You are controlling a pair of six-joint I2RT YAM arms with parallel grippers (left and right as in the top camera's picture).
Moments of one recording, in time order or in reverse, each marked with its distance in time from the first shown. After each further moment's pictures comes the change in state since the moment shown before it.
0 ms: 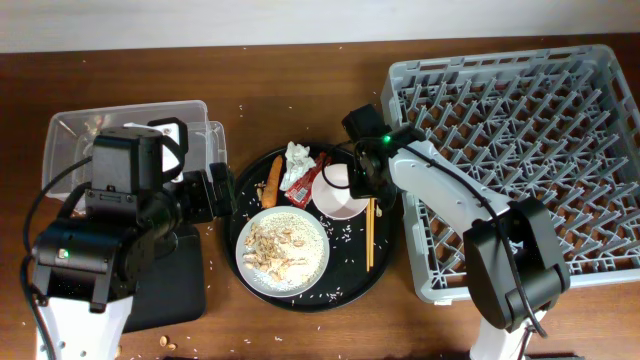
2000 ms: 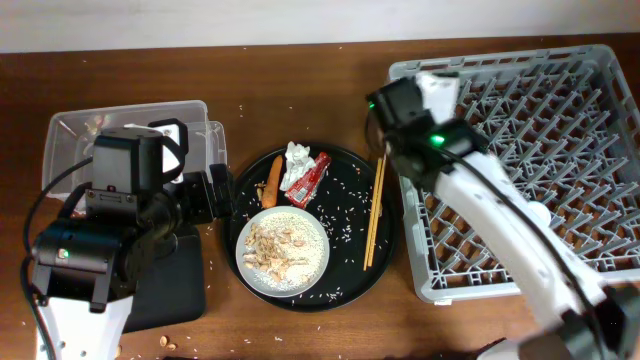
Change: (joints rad) left arm 0.000 0.000 0.000 -0.008 0.000 0.000; right arm -0.005 -0.343 0.115 -0.133 0.812 0.116
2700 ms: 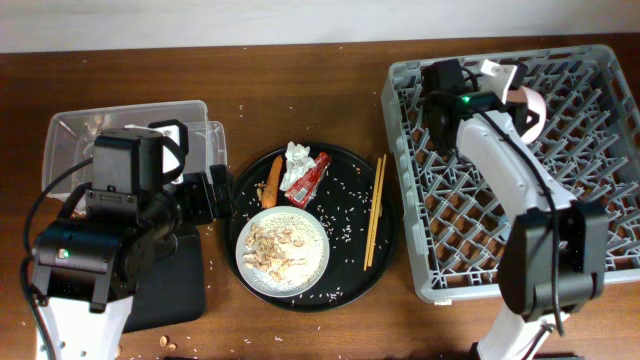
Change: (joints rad) left arm 0.000 0.000 0.000 -0.006 0.000 0.000; right arm -0.296 0.326 0.009 0.085 0.409 -0.107
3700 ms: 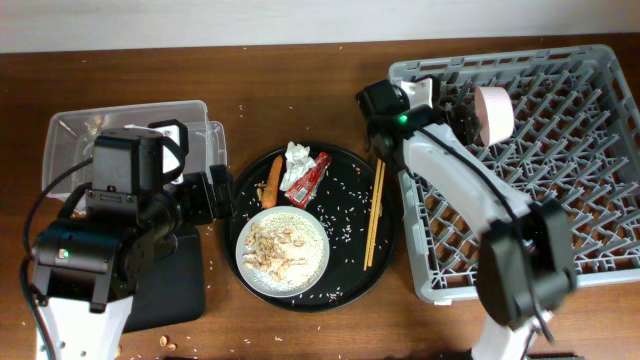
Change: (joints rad) left arm 0.000 0.000 0.000 0.000 0.000 0.000; right arm 0.241 -0.012 -0.004 0.006 -0.338 -0.159
